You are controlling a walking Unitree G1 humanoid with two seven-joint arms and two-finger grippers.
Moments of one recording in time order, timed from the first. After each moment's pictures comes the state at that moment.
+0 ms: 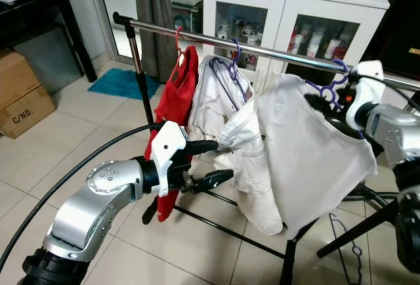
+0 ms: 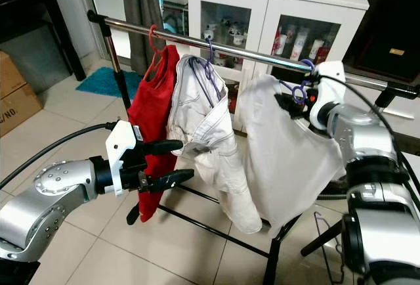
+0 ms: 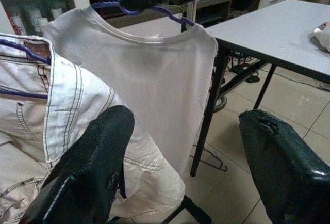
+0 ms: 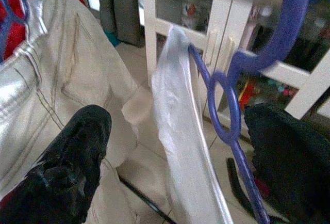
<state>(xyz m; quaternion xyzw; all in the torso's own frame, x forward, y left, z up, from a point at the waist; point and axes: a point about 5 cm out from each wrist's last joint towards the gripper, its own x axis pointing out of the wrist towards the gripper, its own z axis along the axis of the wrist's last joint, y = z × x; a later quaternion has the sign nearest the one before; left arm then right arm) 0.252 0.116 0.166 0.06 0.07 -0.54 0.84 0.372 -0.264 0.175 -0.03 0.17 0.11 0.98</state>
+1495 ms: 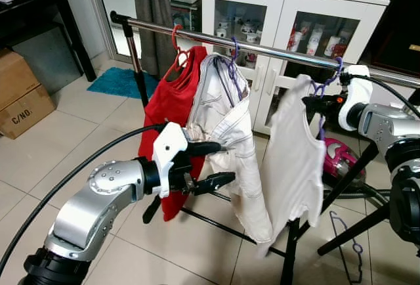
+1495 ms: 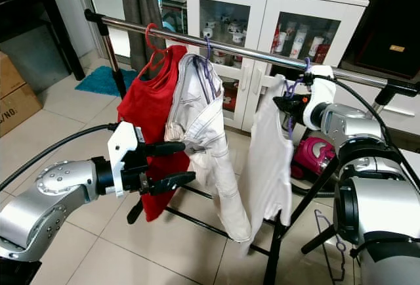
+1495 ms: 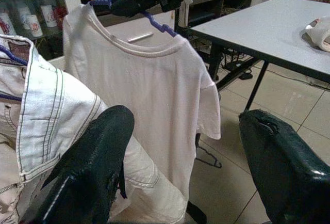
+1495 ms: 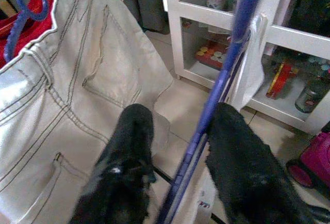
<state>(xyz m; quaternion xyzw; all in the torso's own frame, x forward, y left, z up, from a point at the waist) 0.251 0.114 0.165 0.06 0.07 -0.55 0.83 0.381 -0.258 0.170 0.02 0.20 0.15 0.97</state>
